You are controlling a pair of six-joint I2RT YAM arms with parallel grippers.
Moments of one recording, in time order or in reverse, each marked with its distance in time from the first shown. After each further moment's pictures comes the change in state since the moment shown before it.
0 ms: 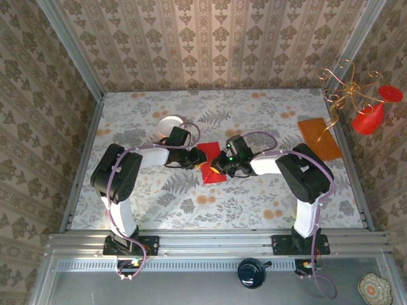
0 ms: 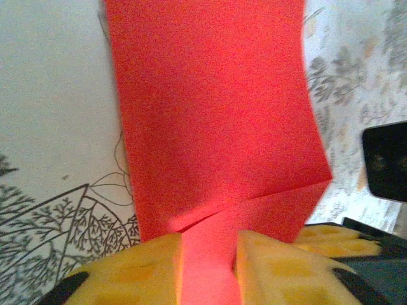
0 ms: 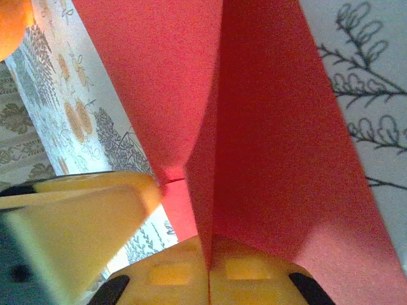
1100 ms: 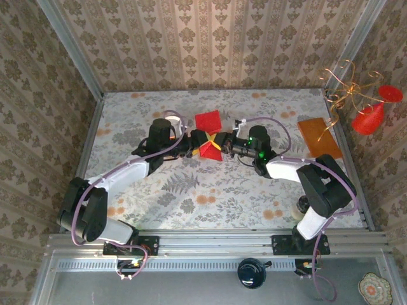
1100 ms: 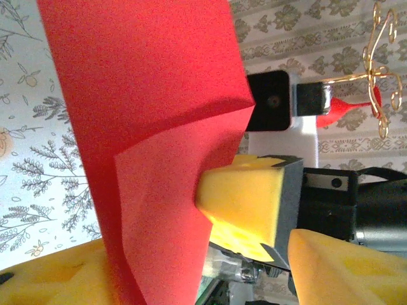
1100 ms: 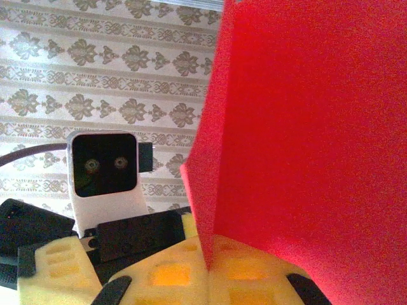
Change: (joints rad) left arm -0.008 -0.411 -0.138 0.280 0.138 -0.239; right arm -0.101 -0.217 -0.141 0.622 -0.177 0.171
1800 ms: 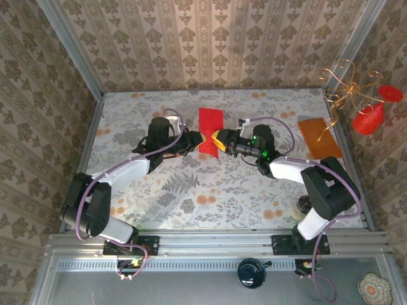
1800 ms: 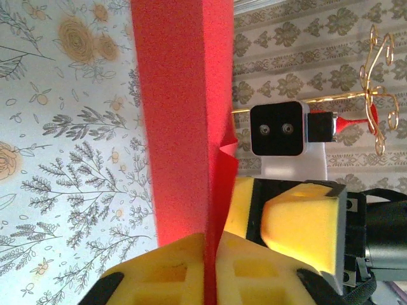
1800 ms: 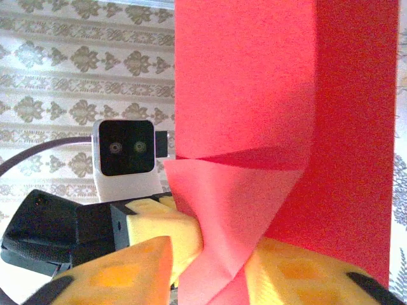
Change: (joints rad) left arm 0.037 0.048 0.003 0.055 0.009 -0.023; right arm -0.033 -0.043 -0.010 -0.058 -0.021 0.001
